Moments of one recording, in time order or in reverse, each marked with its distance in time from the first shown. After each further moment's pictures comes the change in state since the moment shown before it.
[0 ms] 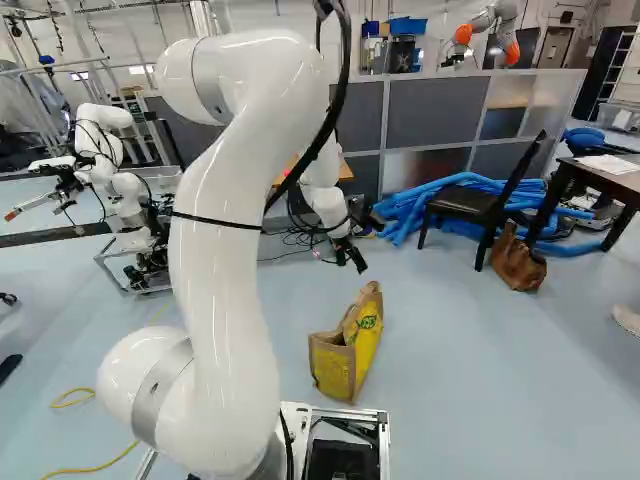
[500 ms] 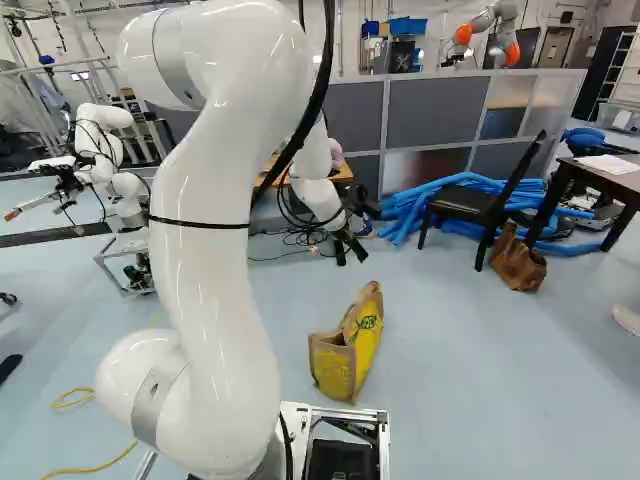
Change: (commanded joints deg) arm 1.1 5.7 3.5 -2.1 3.2 0.0
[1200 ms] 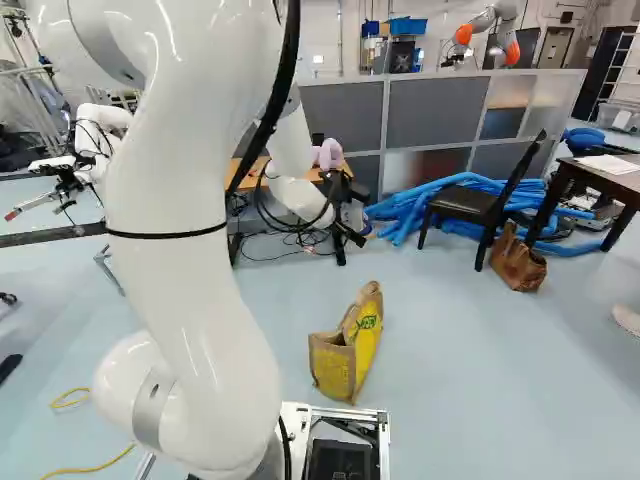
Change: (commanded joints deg) arm 2.9 9.9 9.0 -7.4 12.2 0.0
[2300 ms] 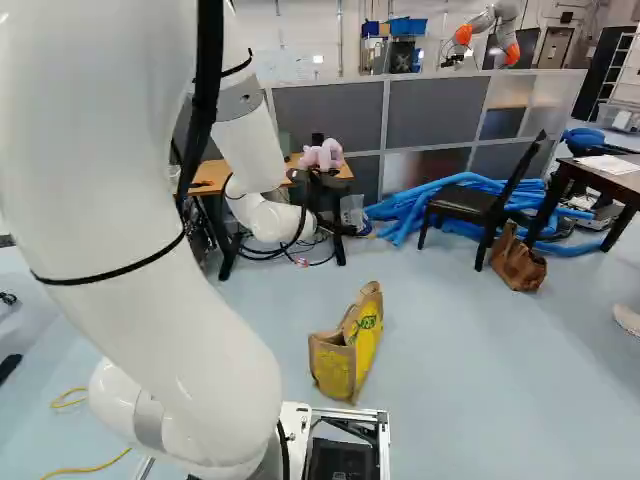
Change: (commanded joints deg) arm 3.5 14.1 16.9 -11.6 18.9 0.0
